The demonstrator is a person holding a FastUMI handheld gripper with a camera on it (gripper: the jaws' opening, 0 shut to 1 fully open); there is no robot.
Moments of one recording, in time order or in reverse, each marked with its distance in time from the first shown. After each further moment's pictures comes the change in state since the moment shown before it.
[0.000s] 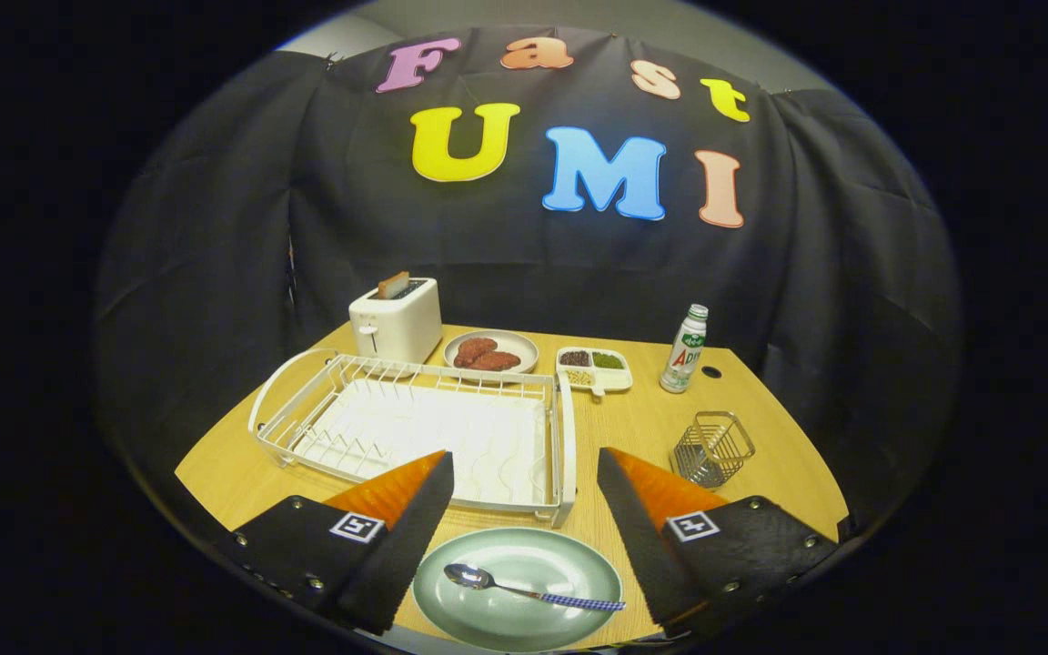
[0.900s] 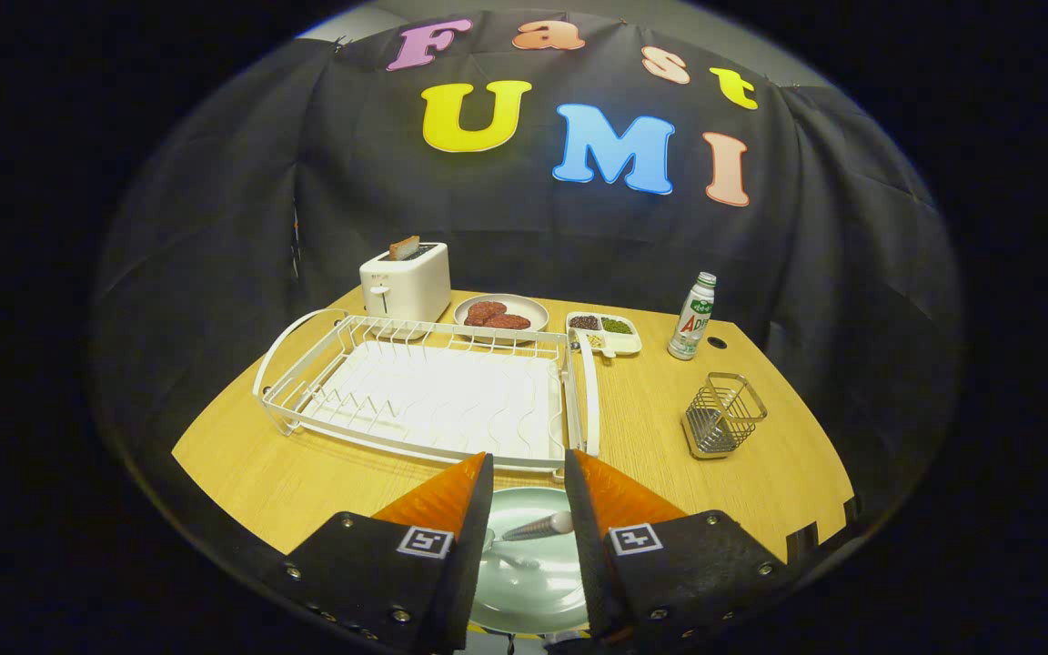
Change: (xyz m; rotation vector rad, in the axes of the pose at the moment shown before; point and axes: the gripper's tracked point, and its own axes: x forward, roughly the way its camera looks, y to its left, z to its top) arm -0.014 0.021 -0.048 -0.006 0.109 0.006
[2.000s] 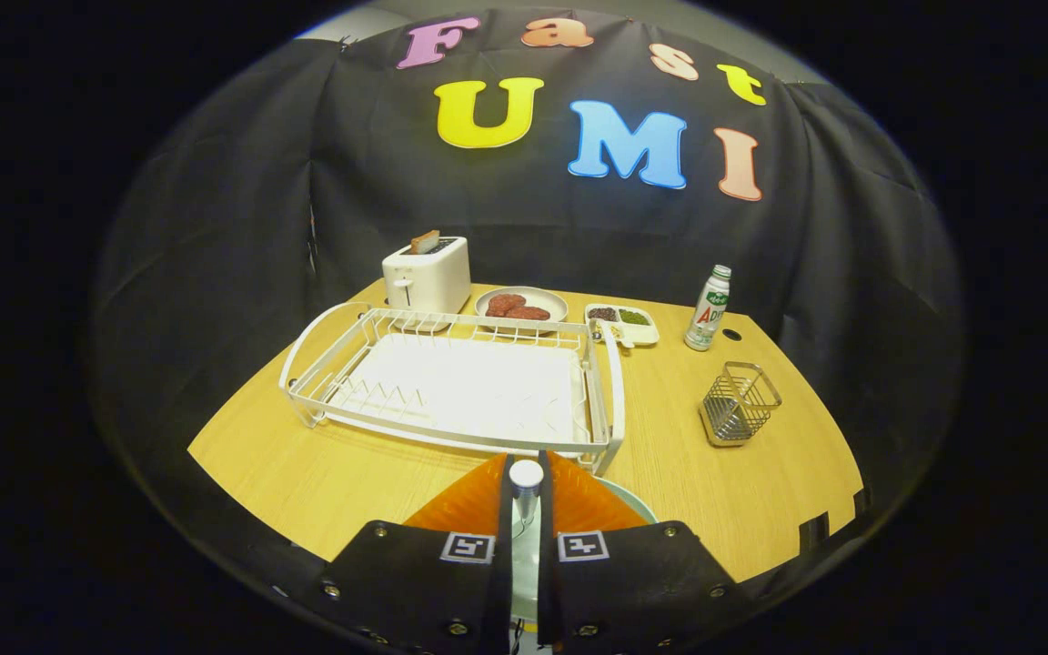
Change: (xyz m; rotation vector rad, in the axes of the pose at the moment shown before) arm -0.014 0.028 -0.013 -0.014 0.030 0.044
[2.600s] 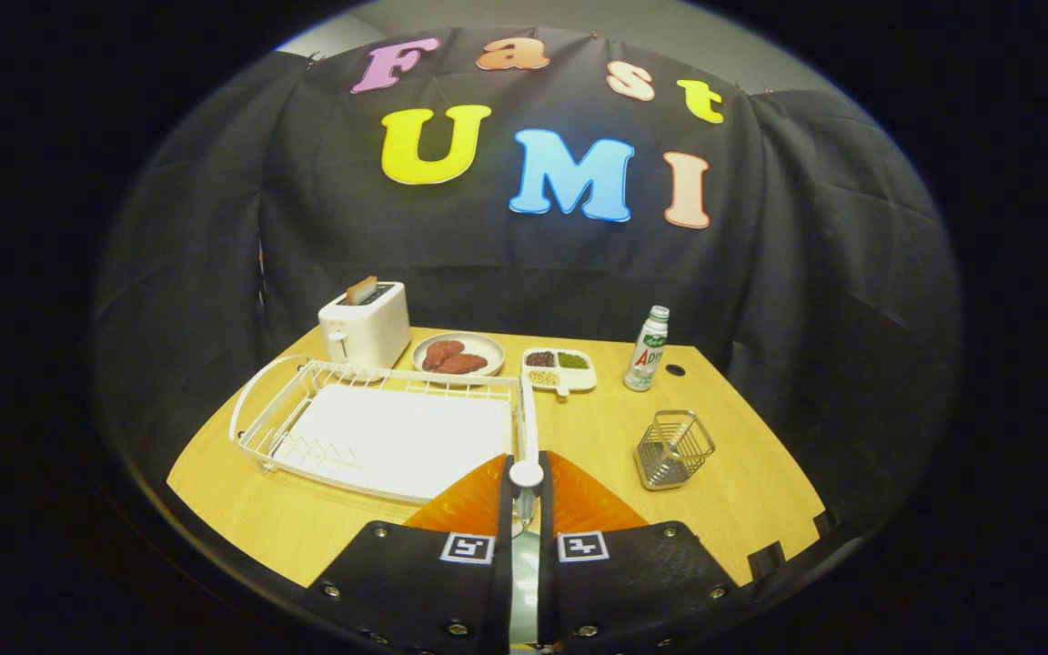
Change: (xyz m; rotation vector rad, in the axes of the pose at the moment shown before) arm -0.002 -0.062 0.049 0.031 -0.080 -0.137
